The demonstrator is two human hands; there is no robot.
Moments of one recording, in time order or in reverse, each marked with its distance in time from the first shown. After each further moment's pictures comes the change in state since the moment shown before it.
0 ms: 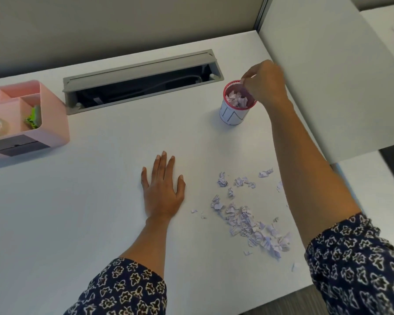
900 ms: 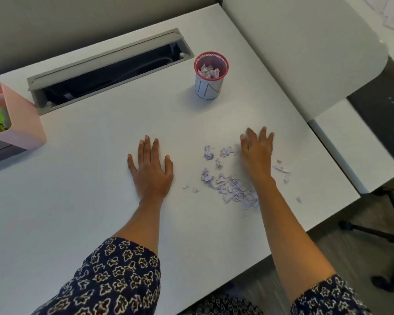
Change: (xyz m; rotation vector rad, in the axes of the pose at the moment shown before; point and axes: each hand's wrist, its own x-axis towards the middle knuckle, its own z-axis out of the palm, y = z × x) left_hand -0.003 -0.001 0.000 -0.016 0.021 0.035; right_hand -0.190 0.146 0.082 0.007 0.000 0.300
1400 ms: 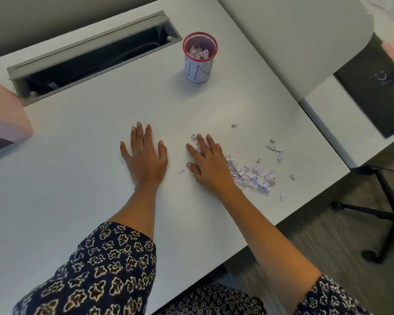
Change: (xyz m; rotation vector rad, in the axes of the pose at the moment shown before) left_hand -0.001 -0.003 0.003 0.003 0.000 0.014; right_hand -0.093 -0.026 0.057 -0.256 -0.164 -0.583
